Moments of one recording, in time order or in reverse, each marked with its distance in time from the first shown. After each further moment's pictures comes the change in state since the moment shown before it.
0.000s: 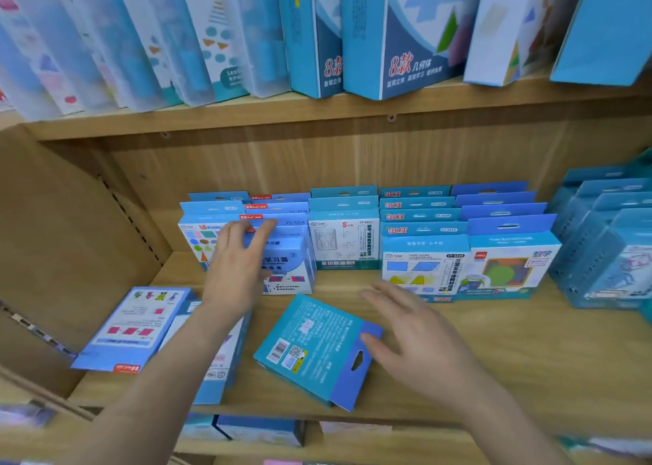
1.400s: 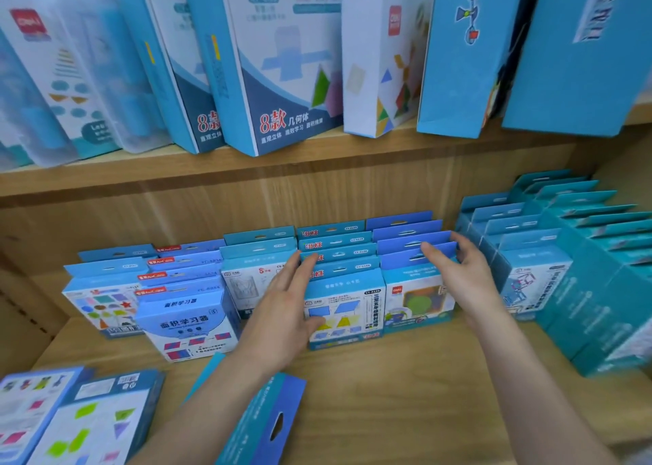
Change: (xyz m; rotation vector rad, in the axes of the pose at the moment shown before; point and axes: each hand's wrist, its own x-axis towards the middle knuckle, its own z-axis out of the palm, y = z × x) left_hand 0.020 0.158 0.015 -0.482 -0.227 0.225; right_hand 0.029 0.156 -0.088 0.853 0.649 0.654
